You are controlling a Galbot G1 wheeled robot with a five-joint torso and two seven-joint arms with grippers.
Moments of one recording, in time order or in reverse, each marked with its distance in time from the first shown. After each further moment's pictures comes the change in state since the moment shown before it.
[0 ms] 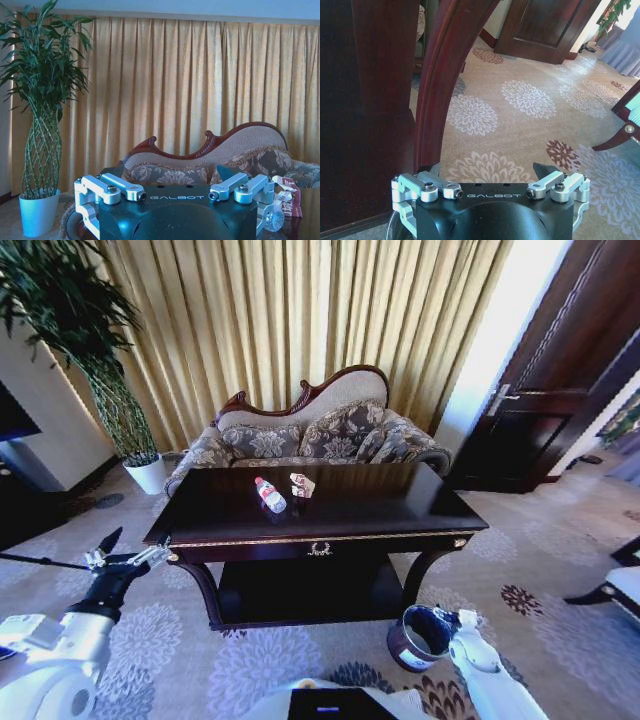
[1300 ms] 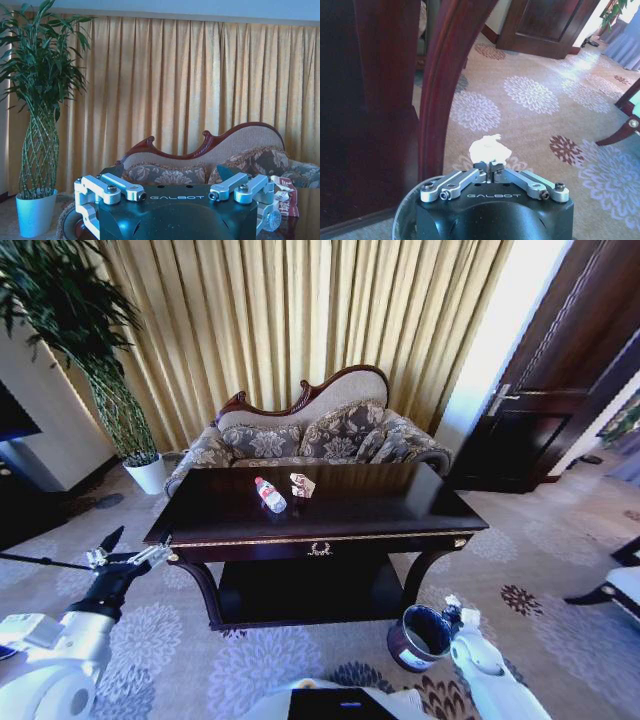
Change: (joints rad) left arm 0.001 0.003 0.006 0.000 -0.001 -0.001 0.001; right arm 0.001 0.012 0.000 -0.005 0.002 -0.010 -0.005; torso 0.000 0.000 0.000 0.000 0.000
